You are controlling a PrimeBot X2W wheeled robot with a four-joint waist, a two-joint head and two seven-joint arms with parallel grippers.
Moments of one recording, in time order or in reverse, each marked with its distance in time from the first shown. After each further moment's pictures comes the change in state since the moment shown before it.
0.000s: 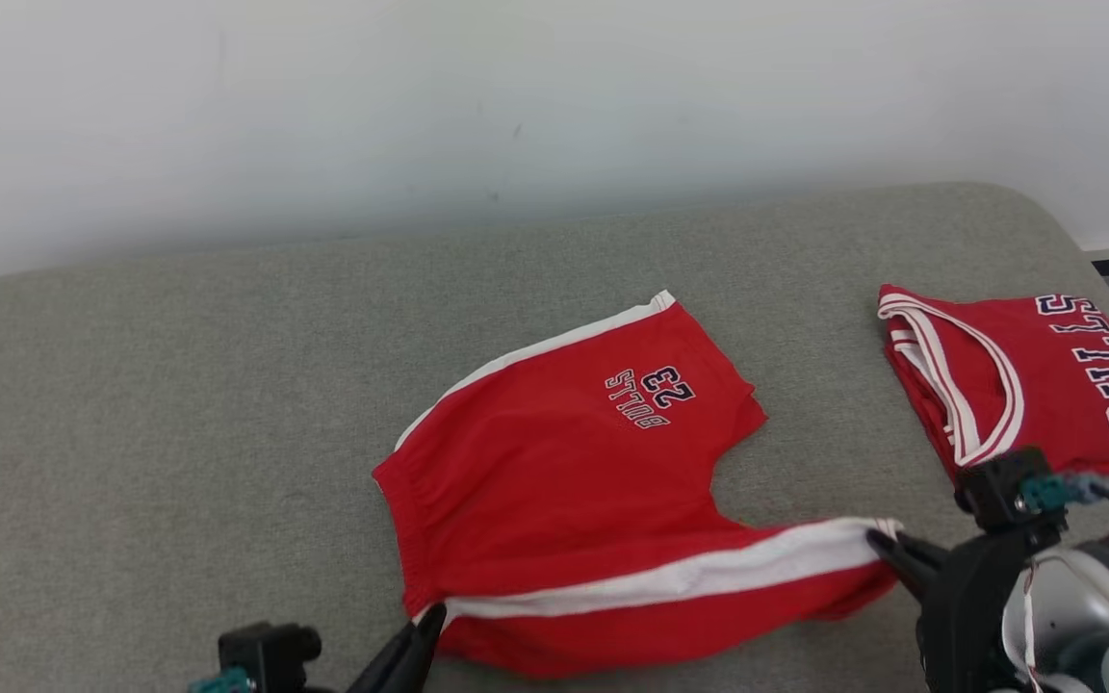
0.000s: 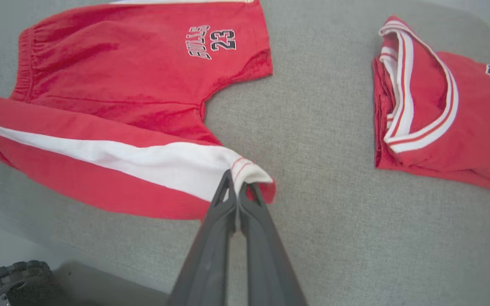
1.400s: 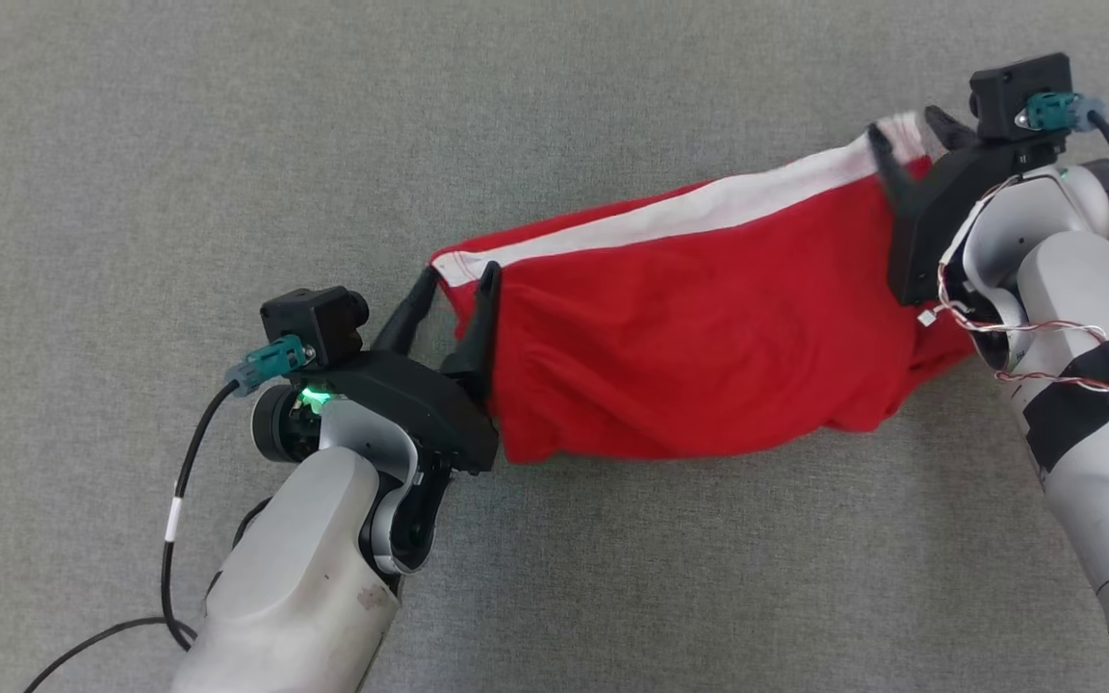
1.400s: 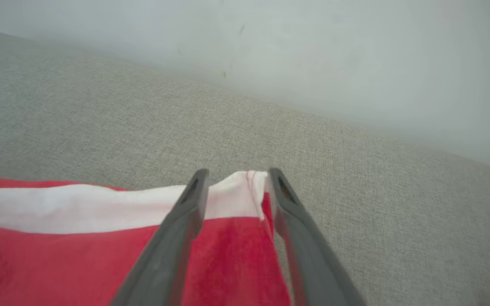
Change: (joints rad) left arm -0.693 -0.189 -0.061 0.450 -0.017 0.097 -0.133; right arm -0.961 0.146 0.150 1.051 -0.188 0.000 -0.594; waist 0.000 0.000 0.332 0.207
